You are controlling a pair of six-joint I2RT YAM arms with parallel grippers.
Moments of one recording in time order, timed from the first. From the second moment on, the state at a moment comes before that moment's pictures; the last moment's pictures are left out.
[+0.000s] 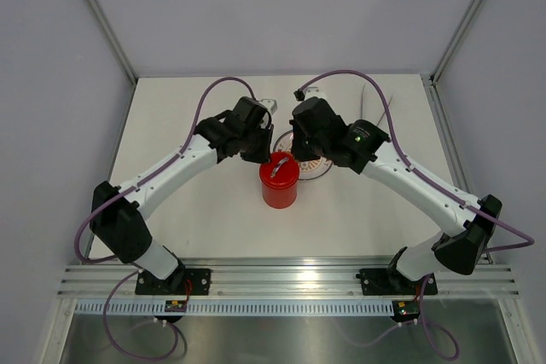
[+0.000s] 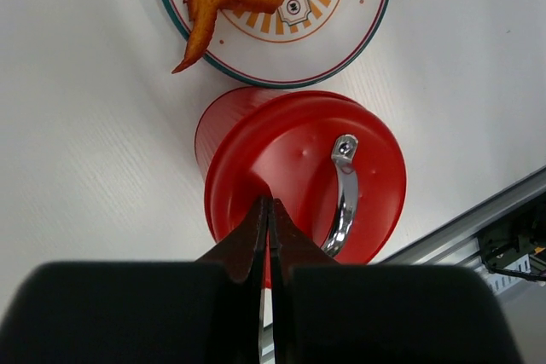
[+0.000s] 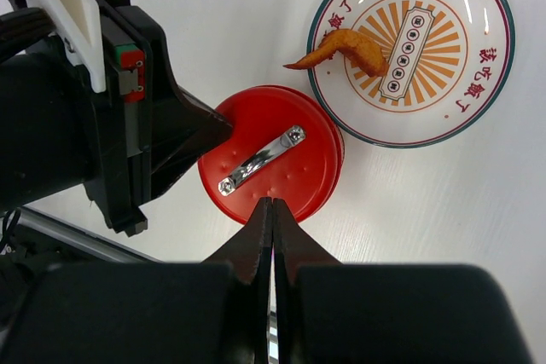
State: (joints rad) left arm -0.68 1.55 1.39 -0.74 0.07 -0.42; right arm 0.87 1.47 1.57 -0.85 0.25 0.57
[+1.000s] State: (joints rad) left arm -0.68 1.63 1.45 -0.68 0.13 -0.42; right arm 0.87 1.47 1.54 -0.85 0.28 0.58
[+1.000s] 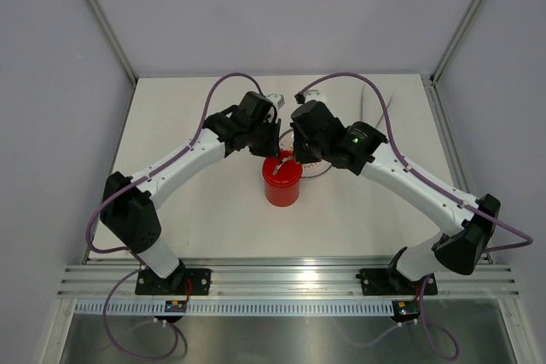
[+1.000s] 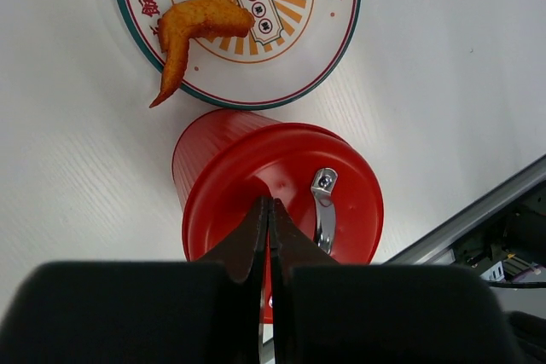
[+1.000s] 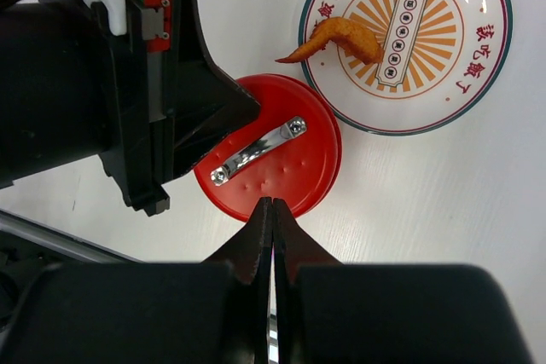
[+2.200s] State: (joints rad) left arm -0.68 1.63 1.47 -0.74 0.10 -0.43; right arm 0.87 1.61 1.46 -0.78 0.29 0.58
